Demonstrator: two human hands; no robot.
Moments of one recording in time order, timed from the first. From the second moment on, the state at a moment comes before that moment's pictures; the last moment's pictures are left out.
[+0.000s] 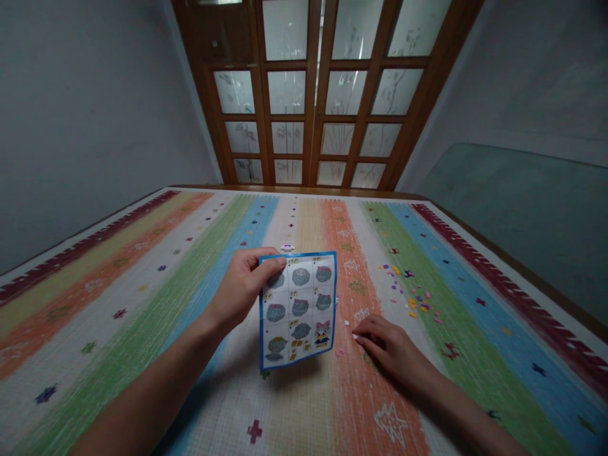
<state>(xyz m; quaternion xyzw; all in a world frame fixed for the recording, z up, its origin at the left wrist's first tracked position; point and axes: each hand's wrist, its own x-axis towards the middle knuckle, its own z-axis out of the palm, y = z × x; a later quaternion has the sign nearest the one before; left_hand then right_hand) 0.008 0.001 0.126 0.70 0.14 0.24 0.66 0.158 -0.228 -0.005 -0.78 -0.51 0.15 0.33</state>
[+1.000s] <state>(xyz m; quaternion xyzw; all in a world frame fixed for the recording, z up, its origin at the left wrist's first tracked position) 0.012 -0.012 0.137 0.67 0.13 0.19 0.70 0.155 -0.236 -0.020 -0.77 -0.51 0.10 0.36</state>
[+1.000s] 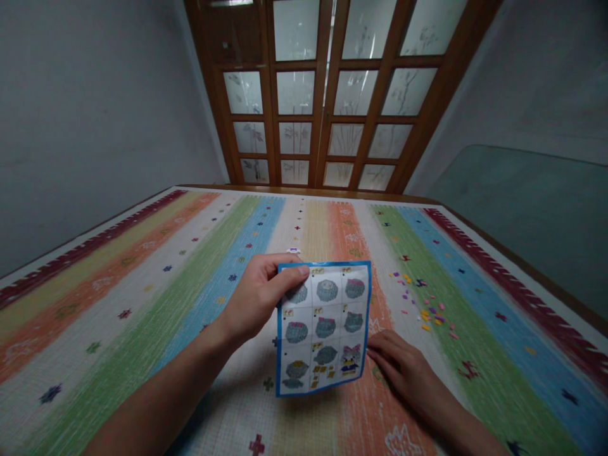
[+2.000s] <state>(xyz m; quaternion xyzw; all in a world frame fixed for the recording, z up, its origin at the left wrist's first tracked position) 0.016 0.030 0.149 0.68 0.20 0.28 0.64 0.186 -0.161 0.007 -0.74 -0.58 0.06 0.33</state>
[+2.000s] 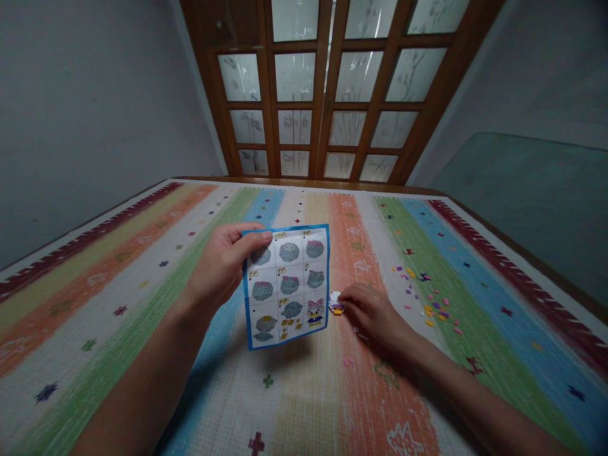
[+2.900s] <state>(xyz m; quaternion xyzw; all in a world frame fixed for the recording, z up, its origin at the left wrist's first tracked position) 0.017 0.026 0.145 0.69 0.18 0.27 0.65 0.184 -0.160 0.006 -0.72 -0.62 0.02 0.32</state>
